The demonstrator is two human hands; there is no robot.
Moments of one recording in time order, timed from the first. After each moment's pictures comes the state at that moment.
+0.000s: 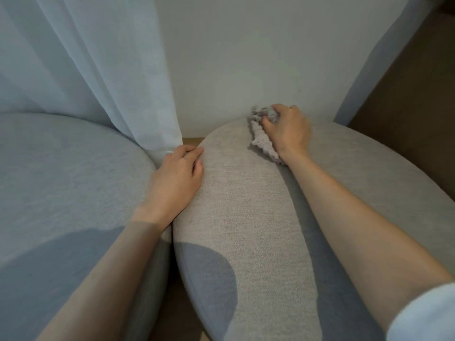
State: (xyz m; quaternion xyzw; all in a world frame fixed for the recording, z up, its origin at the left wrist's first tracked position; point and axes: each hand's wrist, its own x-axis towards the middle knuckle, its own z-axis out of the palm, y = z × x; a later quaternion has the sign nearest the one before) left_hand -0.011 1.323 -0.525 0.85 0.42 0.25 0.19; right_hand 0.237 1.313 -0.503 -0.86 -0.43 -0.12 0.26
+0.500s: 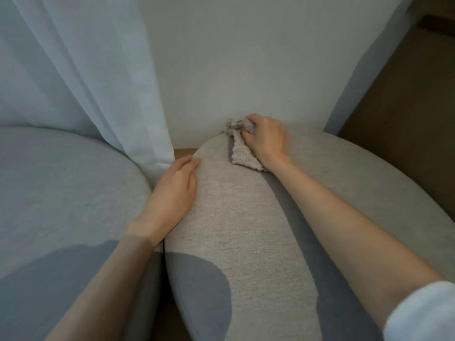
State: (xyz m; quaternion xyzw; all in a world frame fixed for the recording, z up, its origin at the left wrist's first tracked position) left_hand -0.003 1.327 -0.528 0.85 0.39 0.24 0.25; right_hand 0.226 1.328 -0.502 -0.82 -0.51 -0.12 0.24
